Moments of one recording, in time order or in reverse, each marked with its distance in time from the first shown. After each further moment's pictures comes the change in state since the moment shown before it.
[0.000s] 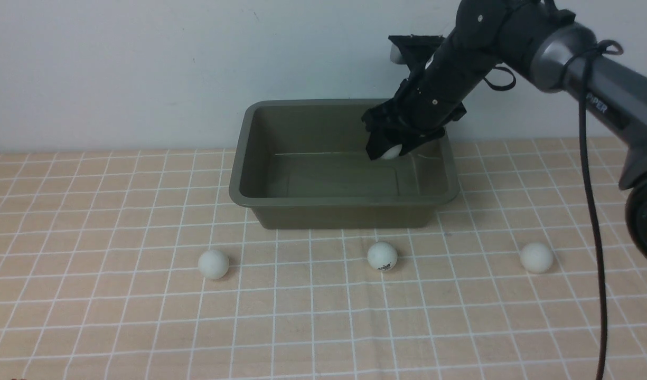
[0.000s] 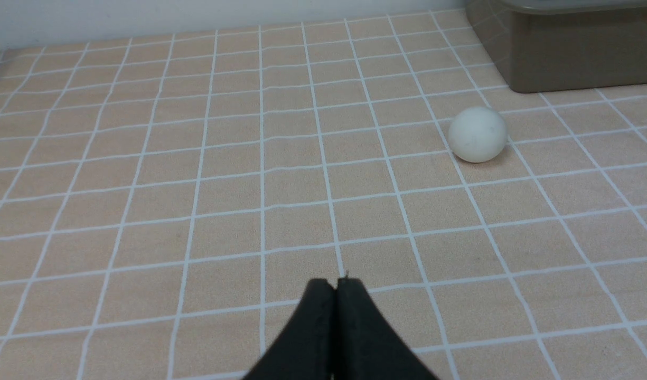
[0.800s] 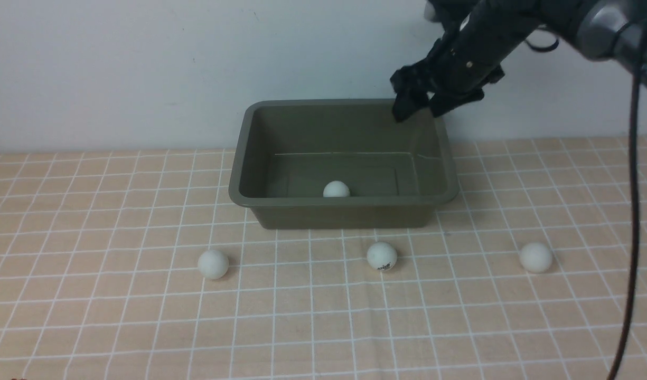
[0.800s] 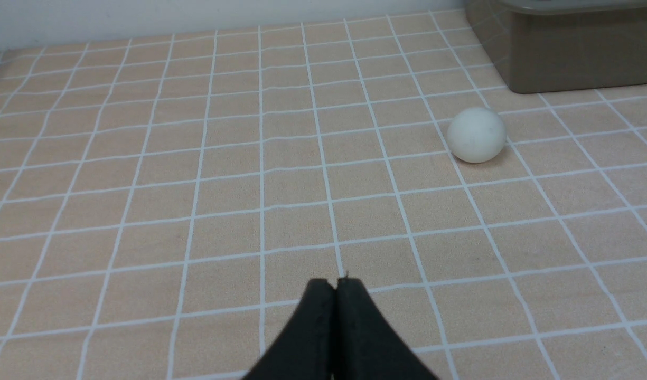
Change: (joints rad) right arm -0.062 -0.148 0.003 -0.099 0.000 0.067; left arm 0.000 0.000 0.000 0.000 0.000 0.000
